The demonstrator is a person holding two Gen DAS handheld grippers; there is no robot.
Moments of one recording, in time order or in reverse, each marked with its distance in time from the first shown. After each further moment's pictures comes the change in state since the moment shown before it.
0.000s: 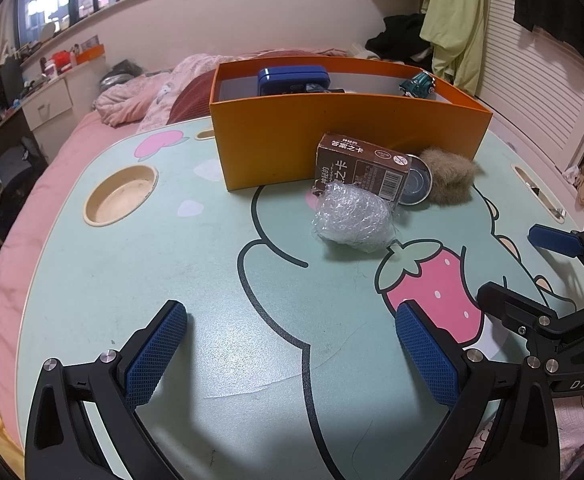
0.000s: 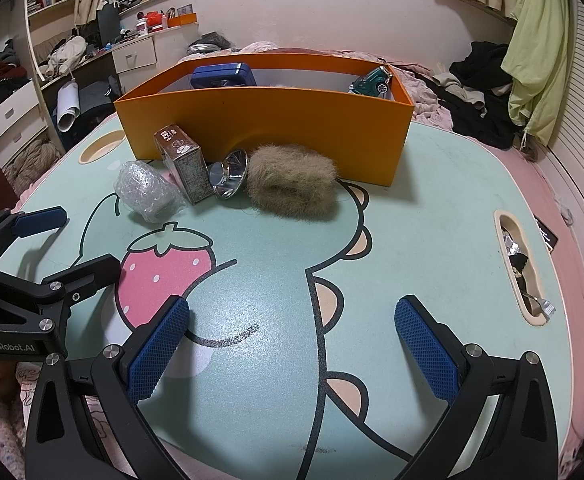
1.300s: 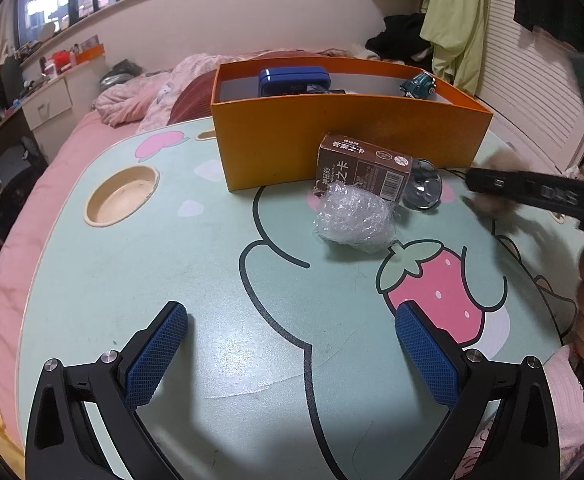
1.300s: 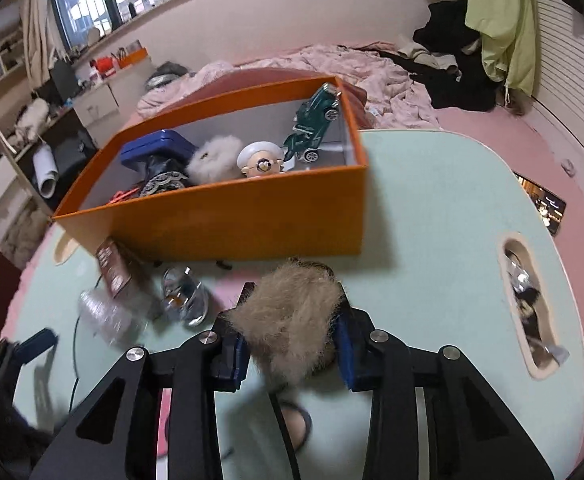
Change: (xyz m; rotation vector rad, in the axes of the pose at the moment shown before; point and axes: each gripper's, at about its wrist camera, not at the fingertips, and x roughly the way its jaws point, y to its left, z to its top) left arm 0.001 0.001 0.004 0.002 0.010 -0.003; right arm 0.018 -0.049 0.054 0.238 -0.009 0.043
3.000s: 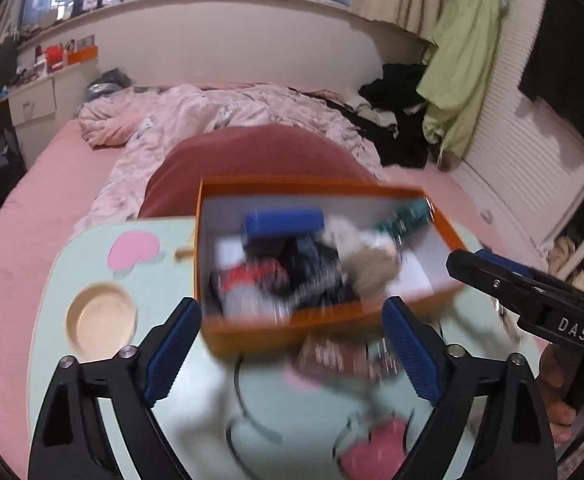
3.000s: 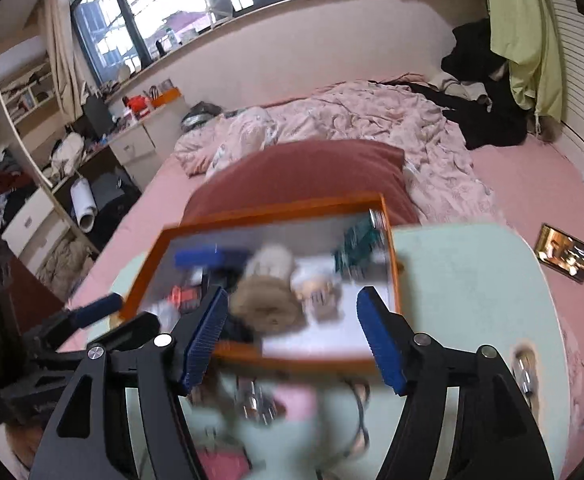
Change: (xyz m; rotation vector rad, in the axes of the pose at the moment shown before) left arm -0.012 0.012 0.096 -0.087 -0.094 -0.119; right arm -0.020 0.015 0.064 0.004 -0.088 0.131
